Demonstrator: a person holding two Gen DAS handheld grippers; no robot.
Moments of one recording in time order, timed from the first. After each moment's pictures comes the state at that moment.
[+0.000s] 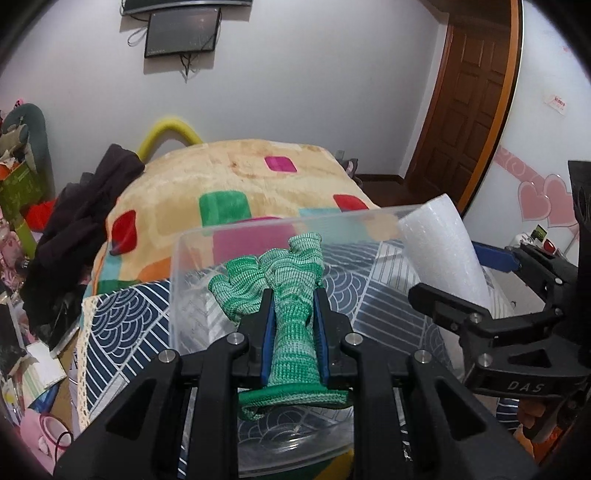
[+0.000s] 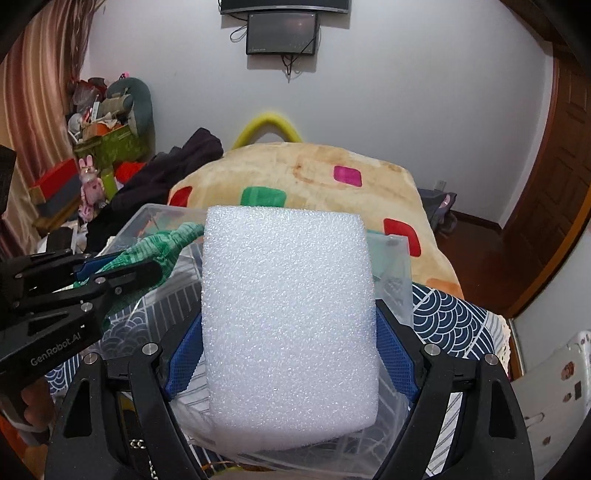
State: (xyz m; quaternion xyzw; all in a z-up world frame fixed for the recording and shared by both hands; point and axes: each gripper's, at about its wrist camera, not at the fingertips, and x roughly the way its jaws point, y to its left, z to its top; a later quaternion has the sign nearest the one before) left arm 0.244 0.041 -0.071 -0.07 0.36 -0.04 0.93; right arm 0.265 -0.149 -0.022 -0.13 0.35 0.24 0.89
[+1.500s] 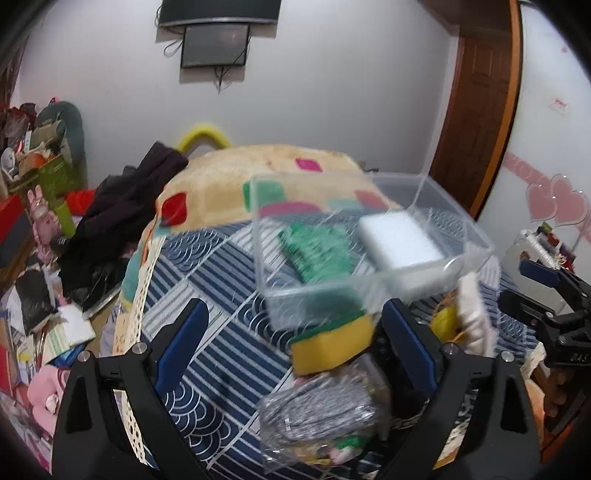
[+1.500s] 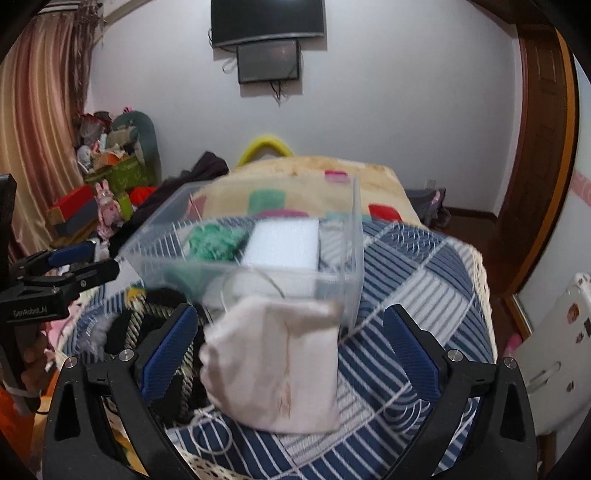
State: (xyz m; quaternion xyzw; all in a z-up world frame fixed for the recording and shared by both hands) left arm 0.123 0.055 -0.079 -0.07 0.33 0.02 0.94; right arm 0.181 -0.197 -0.036 -0.07 0.32 0.24 0.92
